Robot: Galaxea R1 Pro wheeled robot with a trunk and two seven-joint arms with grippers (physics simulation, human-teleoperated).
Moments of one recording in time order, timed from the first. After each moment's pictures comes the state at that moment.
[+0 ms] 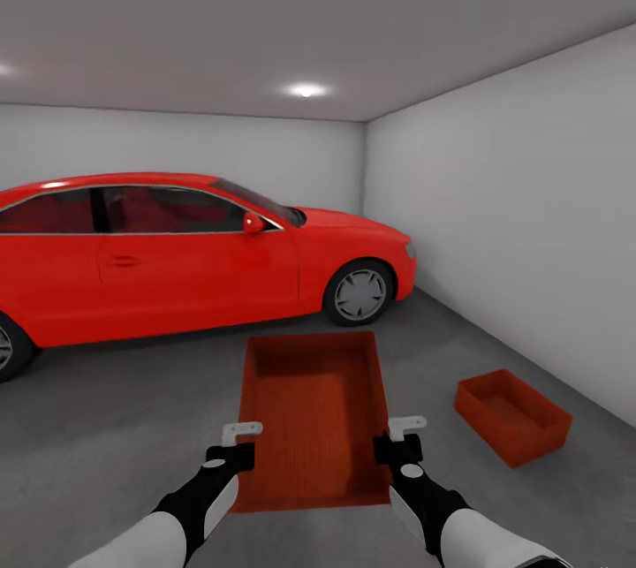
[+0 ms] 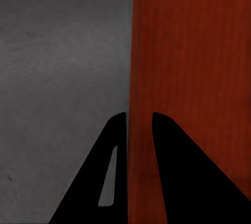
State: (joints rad) left arm -0.63 -0.09 -0.16 -0.29 0.19 0.04 0.22; right arm -0.66 0.11 0.26 -0.20 -0.10 -0.16 -0.26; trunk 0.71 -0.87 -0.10
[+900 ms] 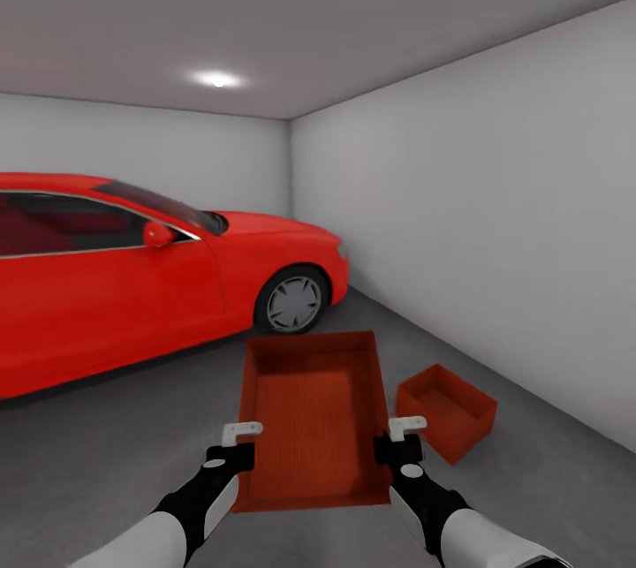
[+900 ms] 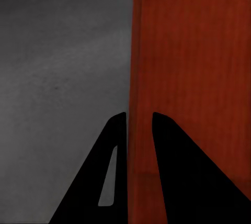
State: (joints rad) left arm -0.63 -0.09 -0.16 -0.29 0.19 0.04 0.22; right arm -0.66 0.11 0.26 -0.20 -0.10 -0.16 -0.26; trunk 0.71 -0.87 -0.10
